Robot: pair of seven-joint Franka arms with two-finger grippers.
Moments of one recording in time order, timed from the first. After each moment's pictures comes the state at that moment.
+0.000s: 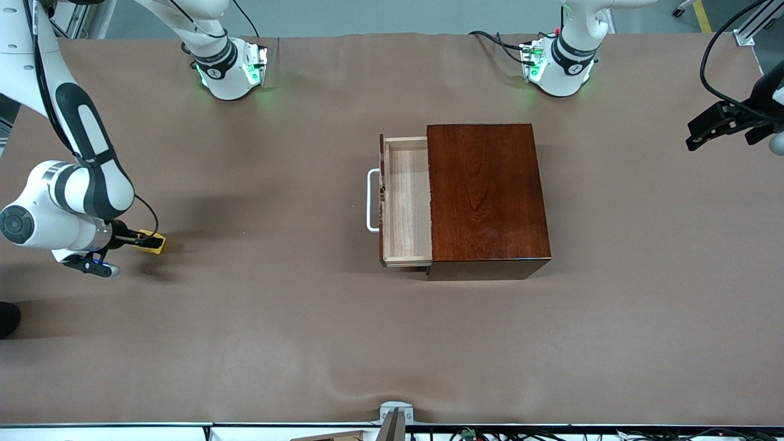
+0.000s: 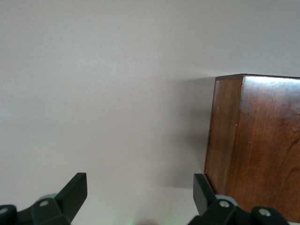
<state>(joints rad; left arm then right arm) -0.04 -0.05 -0.01 -1.56 0.05 1.50 -0.11 -0.29 0.52 0.03 -1.92 -0.06 2.21 0.07</state>
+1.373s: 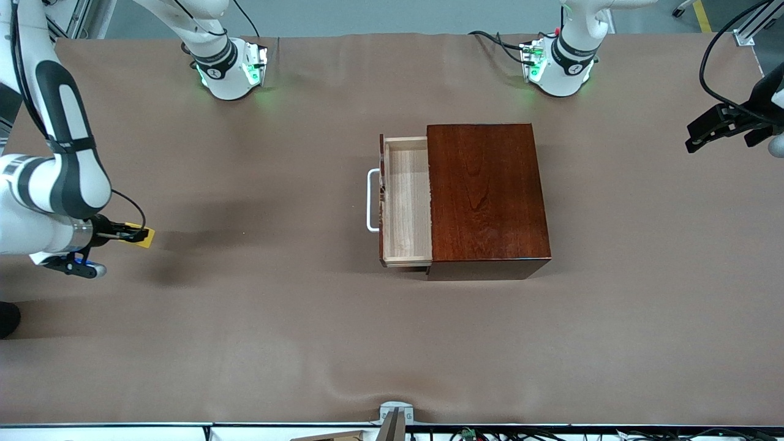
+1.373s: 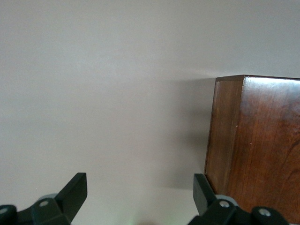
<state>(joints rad) -0.04 -0.05 -0.01 -1.56 0.05 1.50 -0.11 -0.26 0.44 0.06 -1.73 -0.06 1.84 0.08</state>
